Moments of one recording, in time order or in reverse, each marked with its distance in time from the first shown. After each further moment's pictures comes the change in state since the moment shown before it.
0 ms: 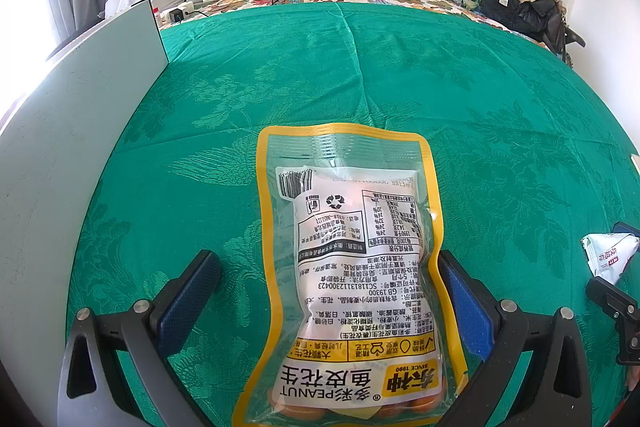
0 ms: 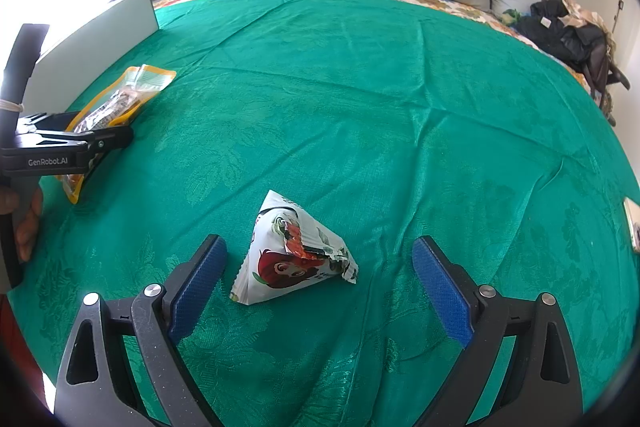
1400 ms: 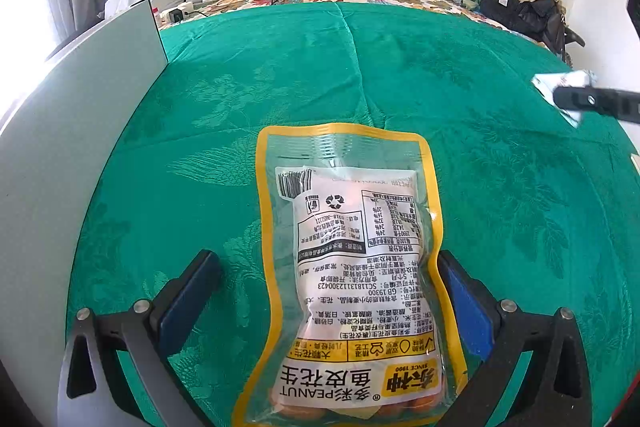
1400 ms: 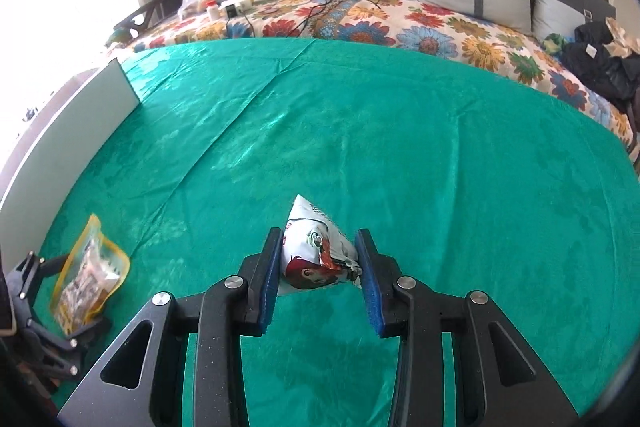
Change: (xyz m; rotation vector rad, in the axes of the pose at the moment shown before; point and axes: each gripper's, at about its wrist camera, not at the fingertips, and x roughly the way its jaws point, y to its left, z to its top) left arm 0.001 0.001 0.001 0.000 0.000 -0.002; right arm 0.028 -0.034 0.129 -0.039 0.011 0.141
